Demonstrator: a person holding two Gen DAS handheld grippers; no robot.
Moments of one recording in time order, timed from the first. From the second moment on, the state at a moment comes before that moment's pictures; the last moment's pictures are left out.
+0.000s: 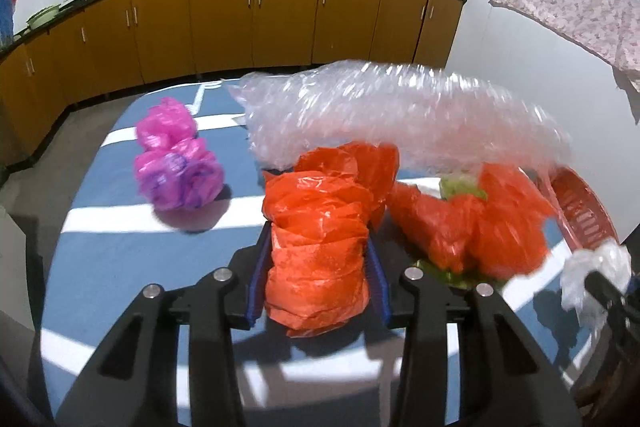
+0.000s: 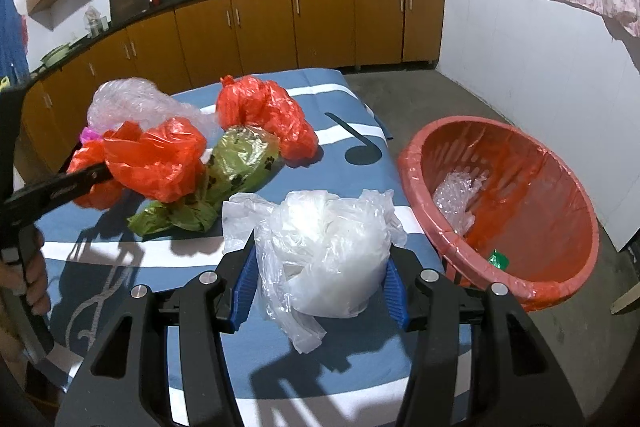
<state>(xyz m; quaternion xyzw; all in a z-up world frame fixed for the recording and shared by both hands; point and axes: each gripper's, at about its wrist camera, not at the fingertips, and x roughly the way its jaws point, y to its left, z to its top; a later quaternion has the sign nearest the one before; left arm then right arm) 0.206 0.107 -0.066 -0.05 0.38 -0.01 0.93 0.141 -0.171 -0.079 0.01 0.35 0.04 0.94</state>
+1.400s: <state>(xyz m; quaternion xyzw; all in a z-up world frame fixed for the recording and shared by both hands) 0.104 0.069 0.013 -0.04 0.30 -0.05 0.95 0.079 -0.208 -0.019 -0.03 0.24 -0.04 0.97</state>
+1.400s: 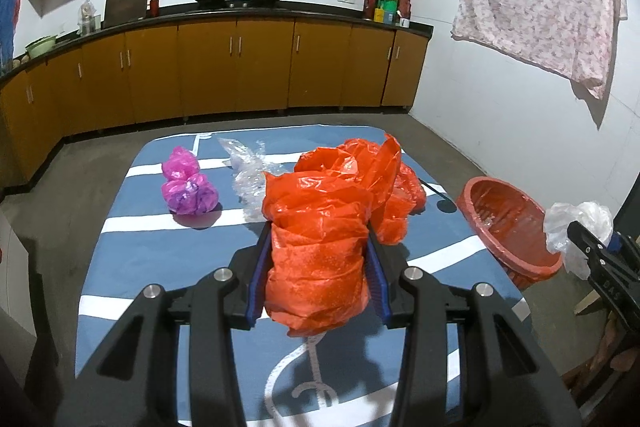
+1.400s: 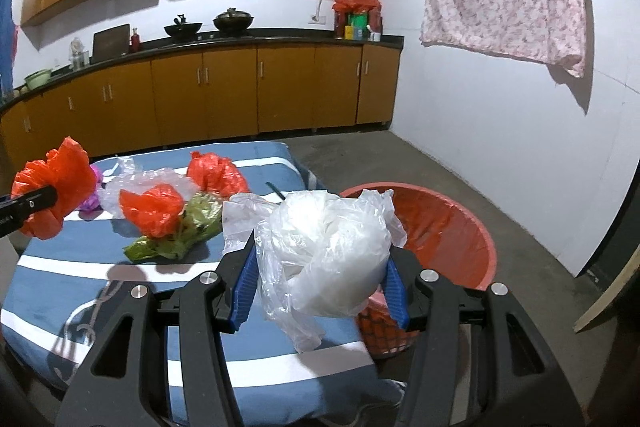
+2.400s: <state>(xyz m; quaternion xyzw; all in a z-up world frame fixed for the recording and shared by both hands) 0.160 -0.084 0.024 -0.01 0.31 -0.18 0.94 0.102 -0.315 -0.004 0.01 0.22 -0.15 0.96</state>
